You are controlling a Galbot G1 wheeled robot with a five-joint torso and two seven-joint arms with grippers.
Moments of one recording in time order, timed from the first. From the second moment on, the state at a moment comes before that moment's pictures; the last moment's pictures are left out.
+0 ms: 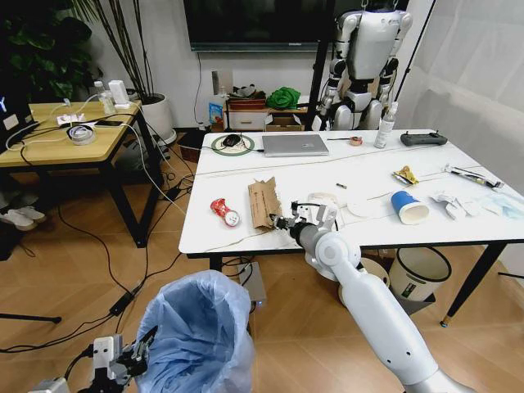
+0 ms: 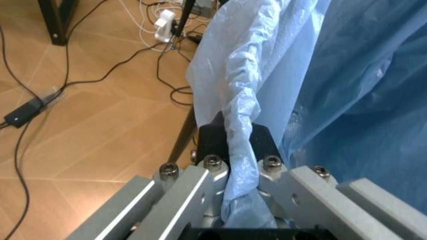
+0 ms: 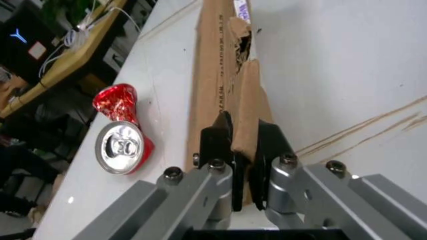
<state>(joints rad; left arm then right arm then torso) 2.14 -1.16 -0.82 -2.38 -0.78 0.29 -0.01 -0.78 1.29 0.10 1.68 1.09 -0.55 0.35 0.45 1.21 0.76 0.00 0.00</state>
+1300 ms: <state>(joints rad) 1.96 -0.97 -0.66 -2.47 -1.16 0.49 -0.44 -1.14 0.57 0.31 2.34 1.17 -0.21 -0.24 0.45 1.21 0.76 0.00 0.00</state>
